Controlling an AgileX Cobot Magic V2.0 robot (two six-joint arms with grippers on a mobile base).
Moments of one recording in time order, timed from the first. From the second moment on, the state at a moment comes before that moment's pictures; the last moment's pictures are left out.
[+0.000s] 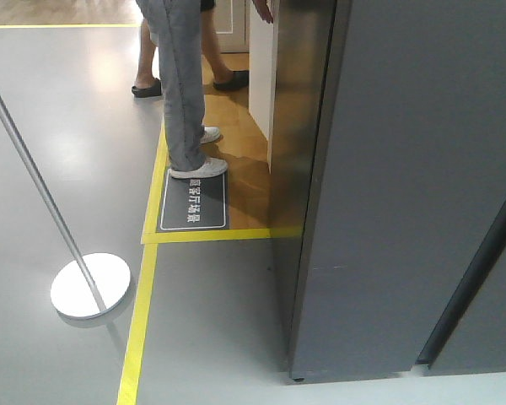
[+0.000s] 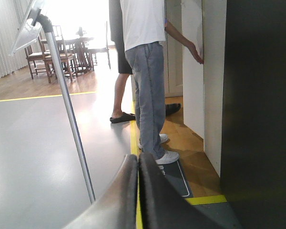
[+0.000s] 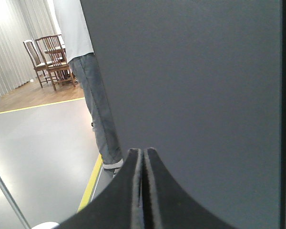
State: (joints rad) left arm 0.04 -0.01 0.02 -0.04 0.12 0.04; right arm 0.07 -0.01 0.03 0.06 0.09 0.15
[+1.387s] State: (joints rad) left arm 0.04 -0.01 0.02 -0.04 0.12 0.04; right arm 0.07 -0.01 0.03 -0.09 0.02 0.09
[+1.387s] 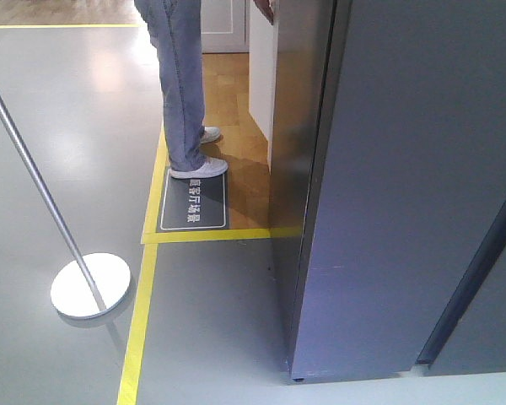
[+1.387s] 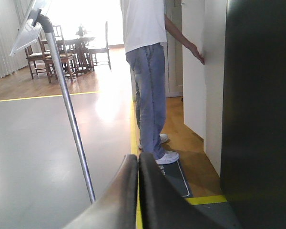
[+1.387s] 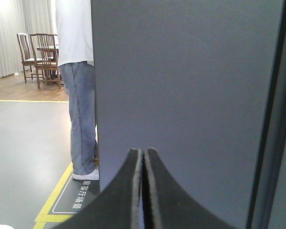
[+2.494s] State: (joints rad) left arm 0.04 -0.01 0.02 -0.04 0.12 0.04; right arm 0.07 -0.01 0.03 -0.09 0.06 0.09
